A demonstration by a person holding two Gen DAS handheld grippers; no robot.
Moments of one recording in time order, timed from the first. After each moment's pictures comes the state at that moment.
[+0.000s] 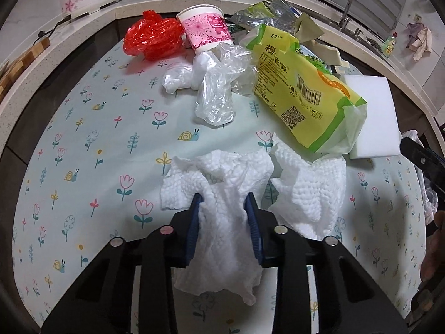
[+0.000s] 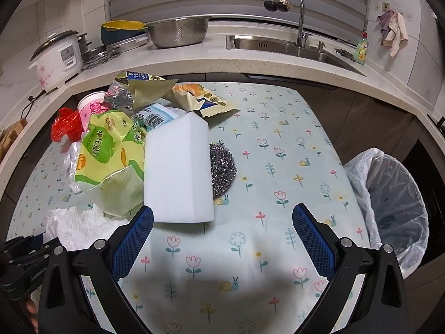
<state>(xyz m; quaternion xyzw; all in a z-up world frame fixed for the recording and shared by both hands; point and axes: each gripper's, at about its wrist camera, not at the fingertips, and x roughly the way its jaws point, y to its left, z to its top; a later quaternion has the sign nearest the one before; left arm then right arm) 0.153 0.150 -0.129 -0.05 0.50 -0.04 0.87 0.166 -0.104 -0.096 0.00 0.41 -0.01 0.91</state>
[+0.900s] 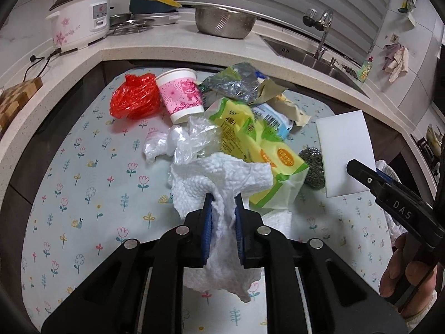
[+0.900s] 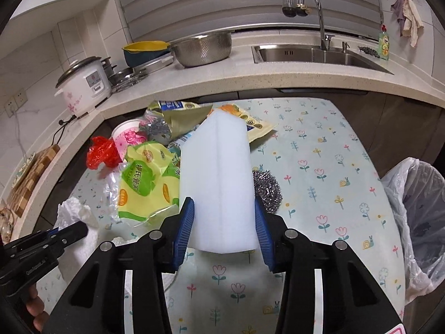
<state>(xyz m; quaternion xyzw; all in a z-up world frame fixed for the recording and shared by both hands) 0.160 0.135 -0.055 -0.07 0.42 -0.09 0.90 0.165 -0.105 -0.060 0.07 0.37 0.06 0.93</state>
